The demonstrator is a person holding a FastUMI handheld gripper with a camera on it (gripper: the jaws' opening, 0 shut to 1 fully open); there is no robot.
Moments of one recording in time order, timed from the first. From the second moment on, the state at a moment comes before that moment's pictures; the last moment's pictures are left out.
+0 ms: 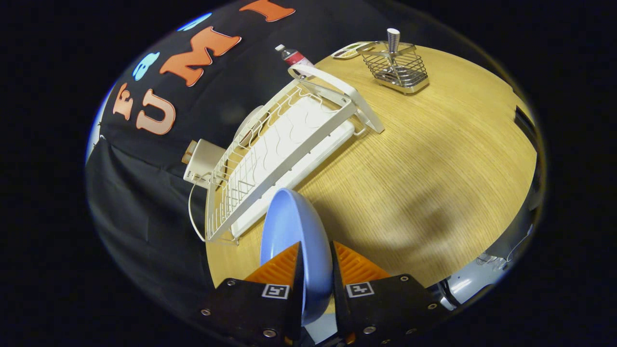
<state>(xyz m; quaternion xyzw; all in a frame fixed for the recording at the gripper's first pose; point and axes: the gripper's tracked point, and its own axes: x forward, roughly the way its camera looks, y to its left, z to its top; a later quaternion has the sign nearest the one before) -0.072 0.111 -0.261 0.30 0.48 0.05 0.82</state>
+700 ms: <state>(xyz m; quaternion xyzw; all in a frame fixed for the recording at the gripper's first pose) -0.036 0.010 -0.210 0.18 0.42 0.00 0.89</state>
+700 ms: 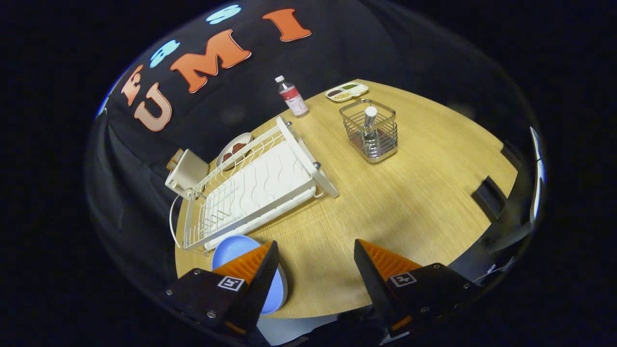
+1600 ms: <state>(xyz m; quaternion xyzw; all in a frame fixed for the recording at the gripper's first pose) 0.069 -0.088 -0.154 0.00 0.24 -0.01 0.97</state>
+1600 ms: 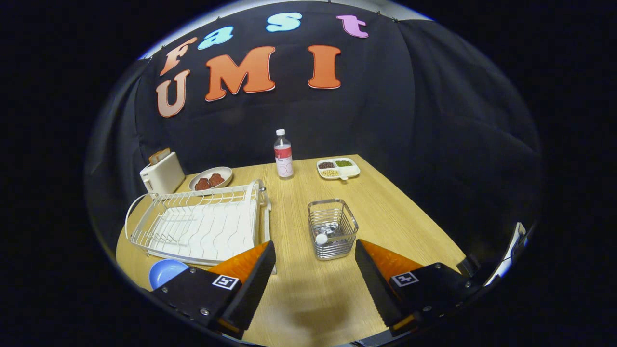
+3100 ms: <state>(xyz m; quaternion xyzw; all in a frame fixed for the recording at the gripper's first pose) 0.100 -0.103 -0.119 -0.05 0.10 0.01 0.99</state>
